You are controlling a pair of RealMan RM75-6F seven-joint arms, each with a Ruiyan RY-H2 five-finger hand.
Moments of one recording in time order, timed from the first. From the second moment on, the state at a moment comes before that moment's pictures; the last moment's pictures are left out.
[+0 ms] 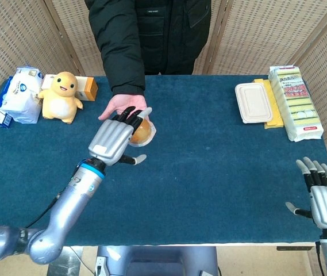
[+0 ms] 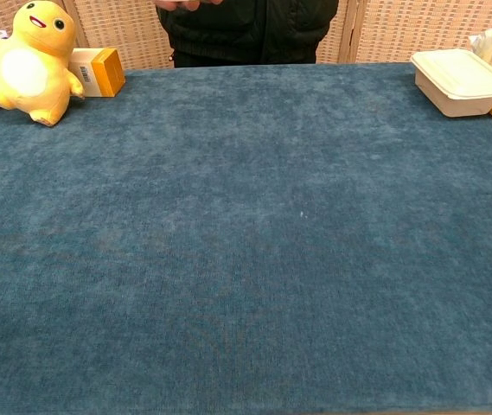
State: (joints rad) left arm -1.05 -1.22 -0.42 -2.15 0.52 1.24 0.76; right arm 0.08 -1.09 0.10 -1.71 -1.43 1.46 -0.06
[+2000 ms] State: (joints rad) left arm -0.98 -1.26 -0.20 -2.16 0.94 1.48 0.79; right arm 0.10 -1.10 0.09 -1.71 -1.41 1.43 -0.10
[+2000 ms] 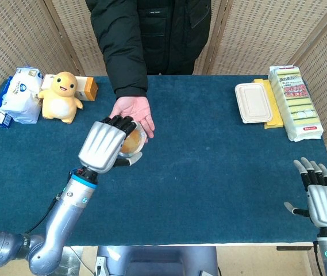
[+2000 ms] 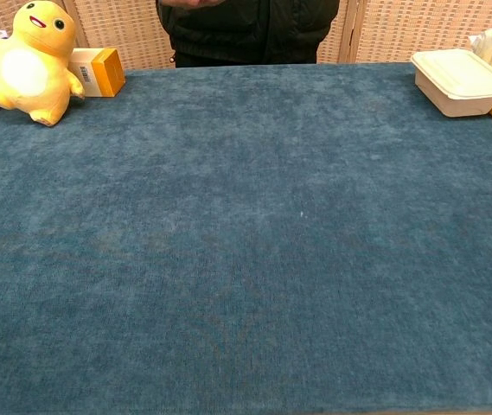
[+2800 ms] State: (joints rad) left arm -0.70 -1.47 0.05 -1.46 1.04 1.14 0.47; right arm 0.10 -1.12 0.08 -1.71 -1.40 1.42 -0.14
